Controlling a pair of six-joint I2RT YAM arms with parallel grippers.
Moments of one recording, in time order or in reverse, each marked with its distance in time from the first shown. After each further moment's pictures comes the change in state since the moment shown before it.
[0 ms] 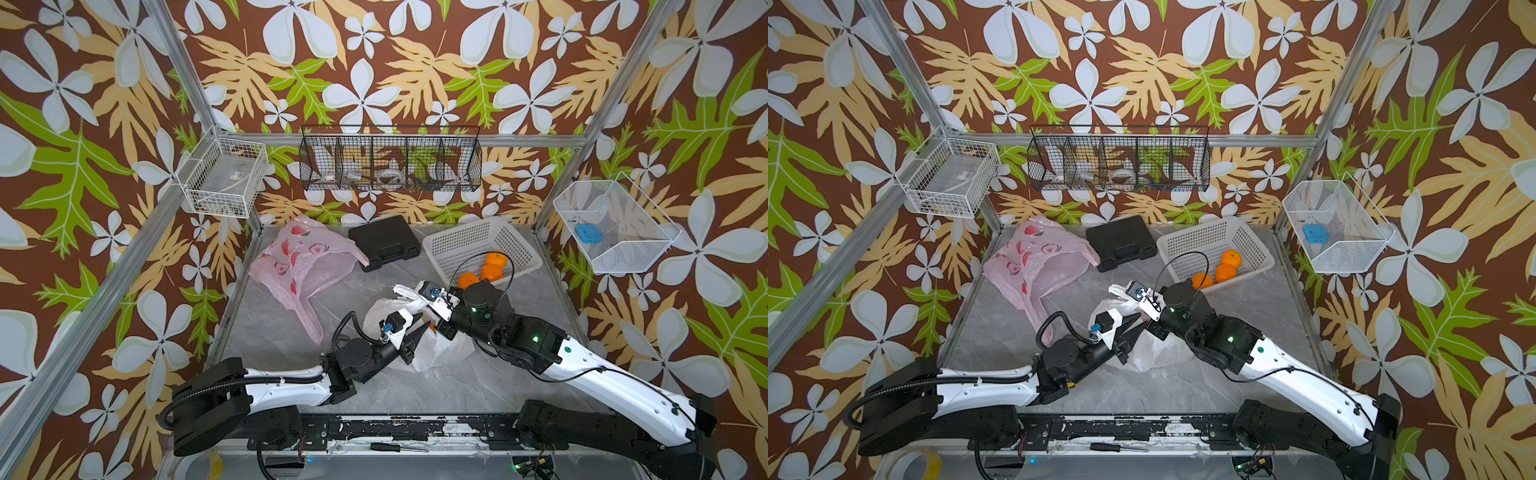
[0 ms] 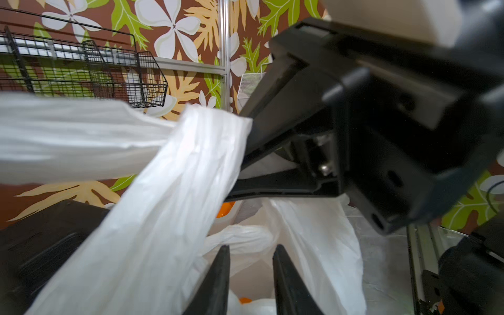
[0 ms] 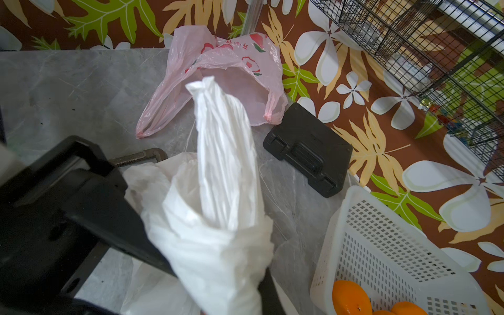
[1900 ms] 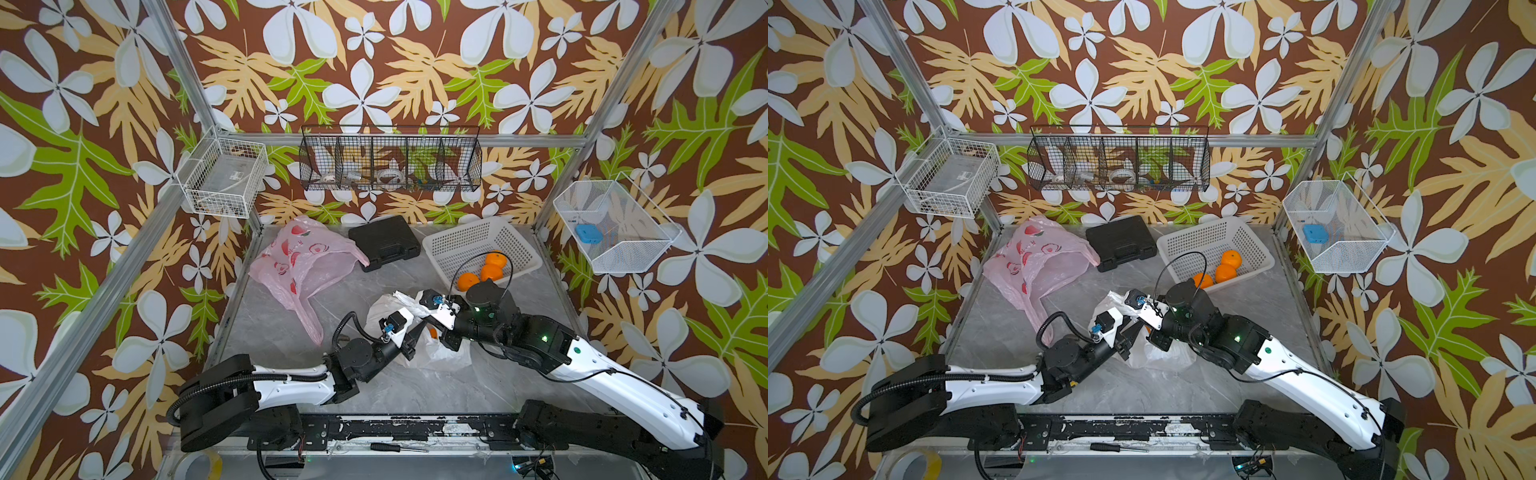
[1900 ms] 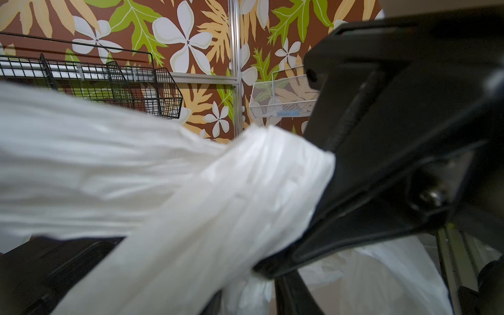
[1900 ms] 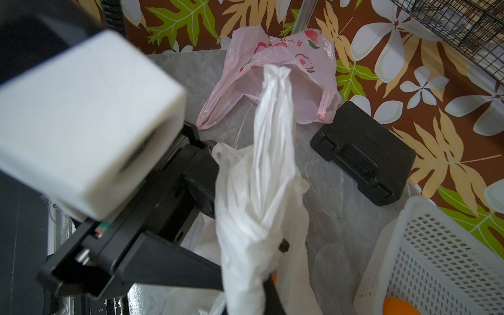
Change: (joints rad) left arm 0.000 0.026 0.002 0.063 -0.010 0.055; right arm -0.002 -0.015 0.046 -0.137 -0.212 0.026
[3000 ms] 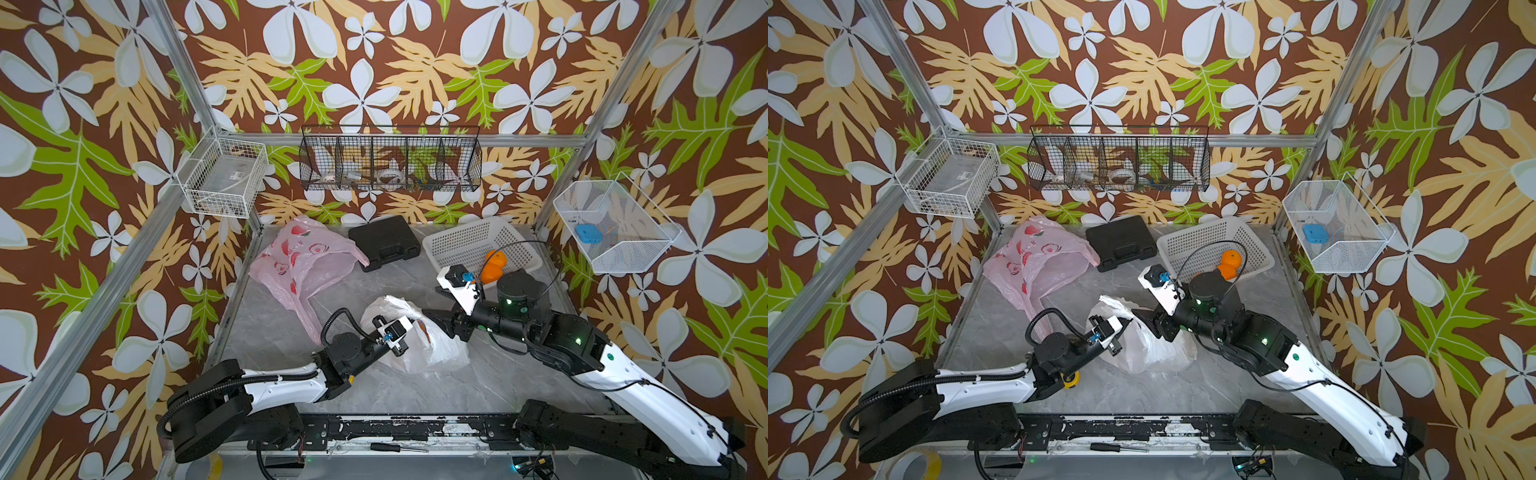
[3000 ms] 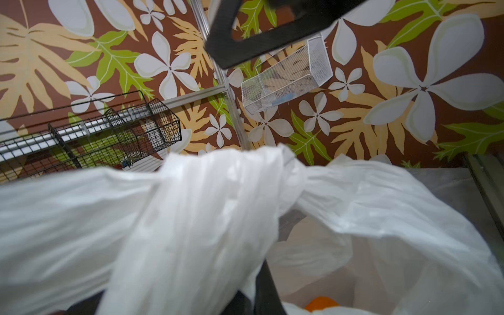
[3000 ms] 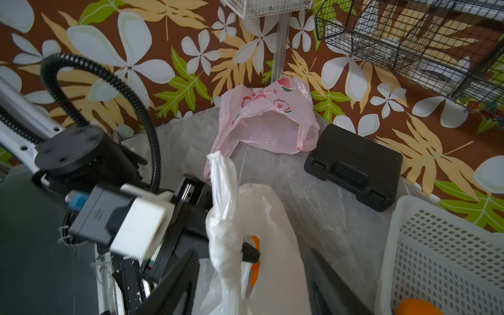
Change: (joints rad) left arm 0.117 -0.053 -0.035 -0.043 0.208 0.349; right arm -0.076 -0.014 0.167 -0.015 -0.056 0.254
